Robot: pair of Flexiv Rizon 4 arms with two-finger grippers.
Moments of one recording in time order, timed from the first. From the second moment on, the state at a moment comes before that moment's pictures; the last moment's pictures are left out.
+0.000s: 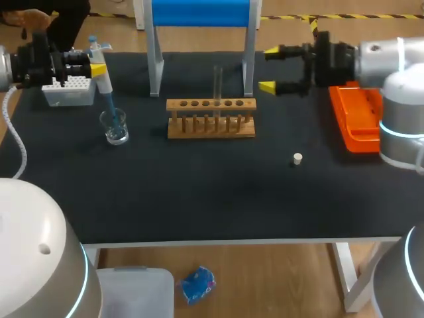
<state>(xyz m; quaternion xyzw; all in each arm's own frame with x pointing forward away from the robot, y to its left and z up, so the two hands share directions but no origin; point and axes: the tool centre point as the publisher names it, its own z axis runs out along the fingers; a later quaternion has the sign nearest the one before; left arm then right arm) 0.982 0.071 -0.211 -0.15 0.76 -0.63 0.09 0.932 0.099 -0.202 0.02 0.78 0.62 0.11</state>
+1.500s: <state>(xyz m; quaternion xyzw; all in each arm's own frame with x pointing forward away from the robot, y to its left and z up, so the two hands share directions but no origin) 0.982 0.071 -0.211 -0.15 0.76 -0.63 0.09 0.998 0.143 -0.238 0.03 0.77 0.62 0.10</state>
